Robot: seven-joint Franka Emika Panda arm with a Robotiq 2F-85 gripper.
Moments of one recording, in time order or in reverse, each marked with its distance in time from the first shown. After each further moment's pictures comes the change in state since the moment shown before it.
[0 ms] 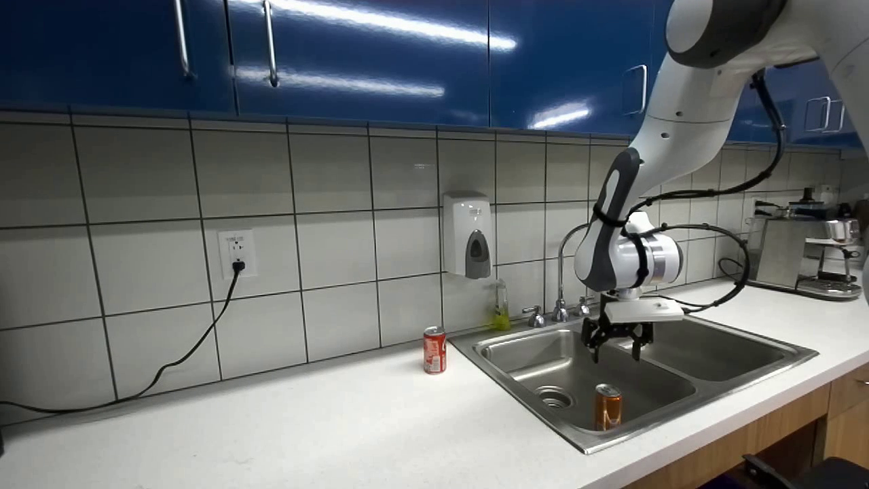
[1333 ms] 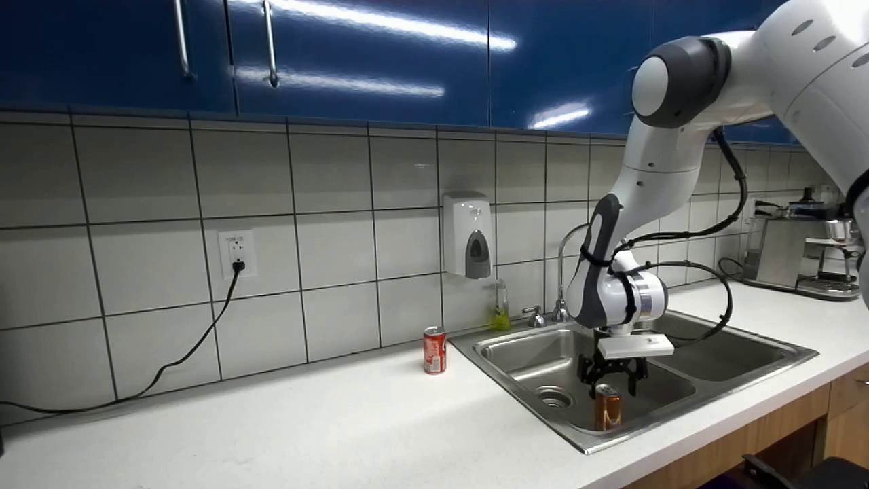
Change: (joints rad) arm -0.019 0.241 0.035 0.146 0.000 0.000 0.000
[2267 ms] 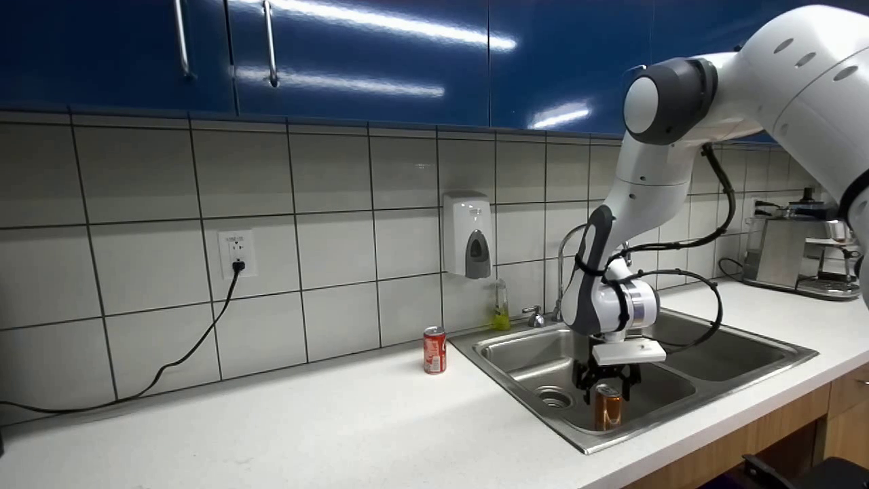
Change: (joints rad) arm 0.002 0.072 0.007 0.072 0.000 -0.002 0.004
